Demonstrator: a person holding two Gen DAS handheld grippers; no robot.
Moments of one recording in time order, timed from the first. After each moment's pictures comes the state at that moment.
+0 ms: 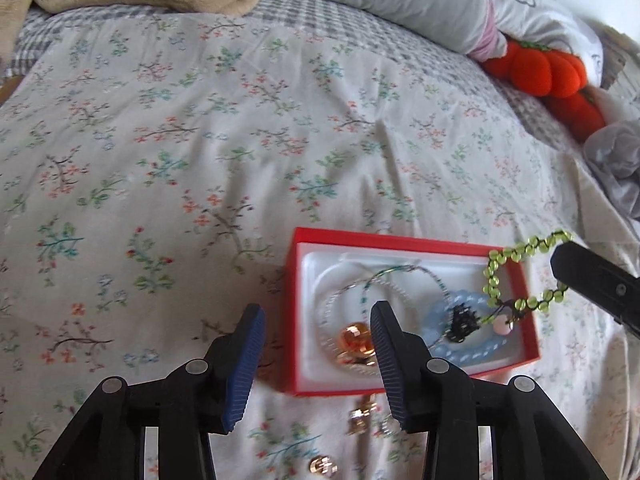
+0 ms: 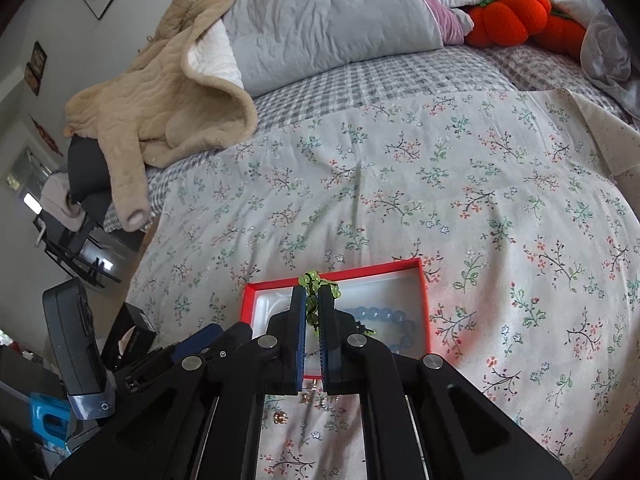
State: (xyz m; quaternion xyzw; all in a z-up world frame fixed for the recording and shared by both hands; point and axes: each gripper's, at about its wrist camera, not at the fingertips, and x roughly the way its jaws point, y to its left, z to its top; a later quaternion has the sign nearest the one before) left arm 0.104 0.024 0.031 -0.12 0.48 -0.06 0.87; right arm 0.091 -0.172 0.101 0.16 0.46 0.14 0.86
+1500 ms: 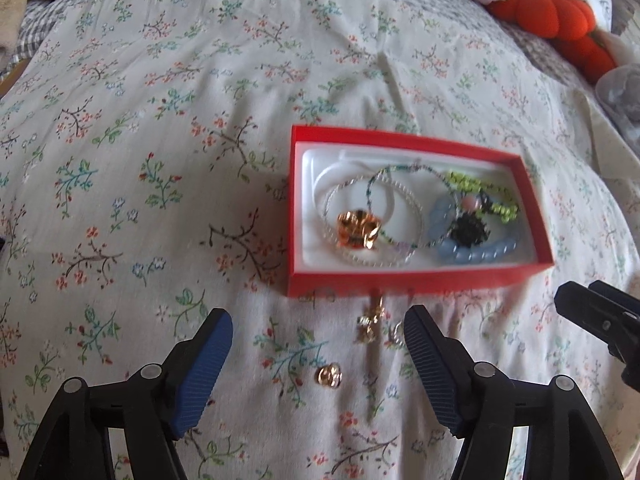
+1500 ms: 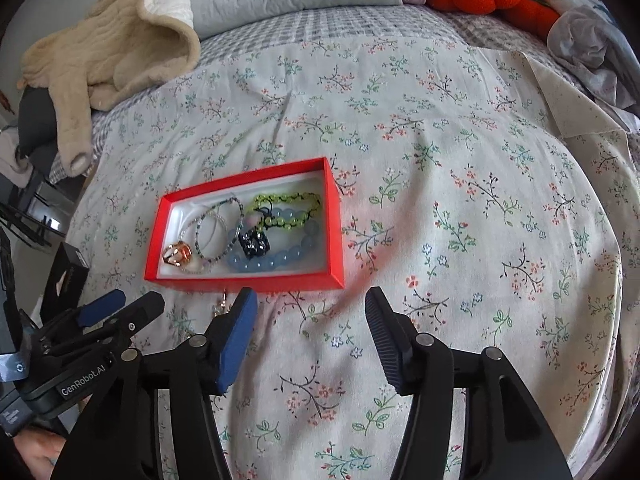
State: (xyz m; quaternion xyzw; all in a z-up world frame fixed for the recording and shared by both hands) left arm 0.065 0.003 0.020 -0.07 0.54 -0.05 0.83; right arm 0.049 -0.202 0.065 0.08 0.55 0.06 0.83
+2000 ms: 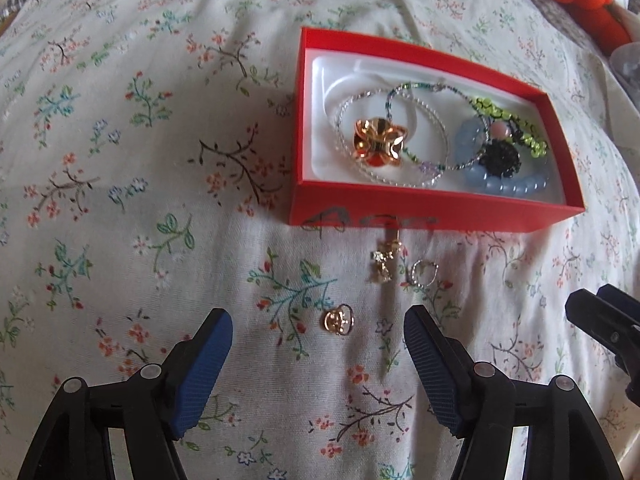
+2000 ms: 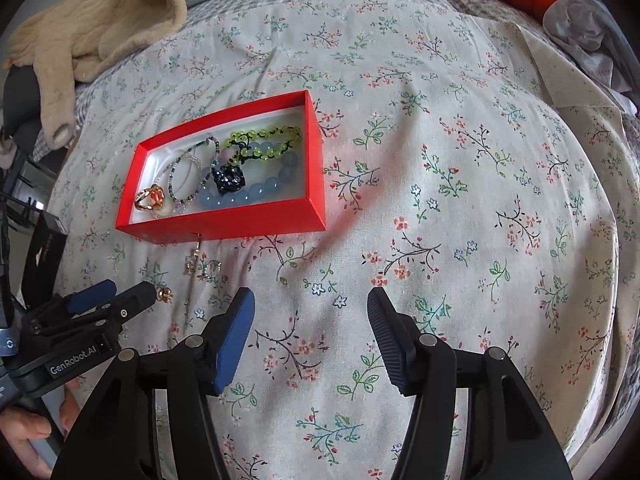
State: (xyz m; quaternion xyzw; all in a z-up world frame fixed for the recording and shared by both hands) left arm 0.061 0.001 -0.015 -0.09 0.61 -0.06 0.79; right arm 0.029 -0.202 0.039 0.06 0.59 0.05 0.80
